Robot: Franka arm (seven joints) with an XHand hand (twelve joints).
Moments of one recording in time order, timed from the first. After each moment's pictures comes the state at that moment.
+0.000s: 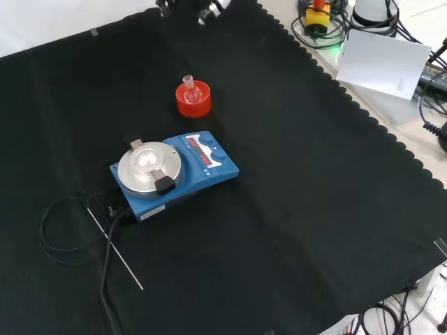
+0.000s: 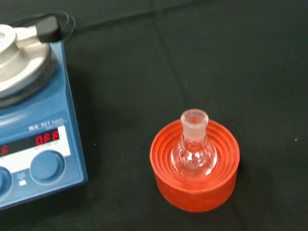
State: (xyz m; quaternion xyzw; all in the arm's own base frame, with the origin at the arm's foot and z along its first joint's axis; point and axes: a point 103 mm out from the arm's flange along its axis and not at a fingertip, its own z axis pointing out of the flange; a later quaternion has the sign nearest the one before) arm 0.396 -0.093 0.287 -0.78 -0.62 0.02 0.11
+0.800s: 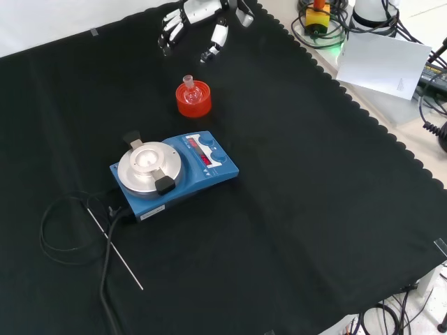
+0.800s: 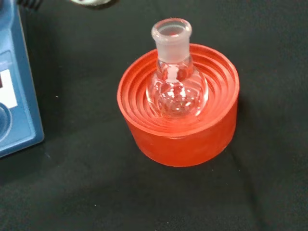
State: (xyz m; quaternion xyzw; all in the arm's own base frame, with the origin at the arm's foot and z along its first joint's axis) arm 0.406 -0.111 0.188 -0.79 -0.60 0.02 0.15
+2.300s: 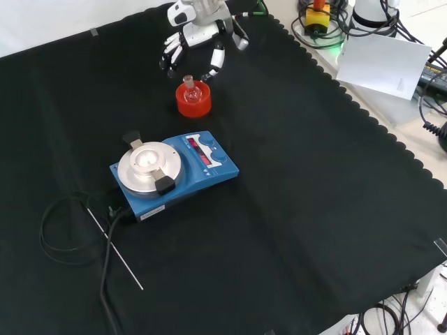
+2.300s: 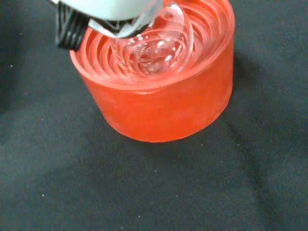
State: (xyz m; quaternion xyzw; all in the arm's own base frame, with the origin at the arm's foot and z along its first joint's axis) arm 0.415 -0.120 0.118 -0.79 -0.60 0.00 0.14
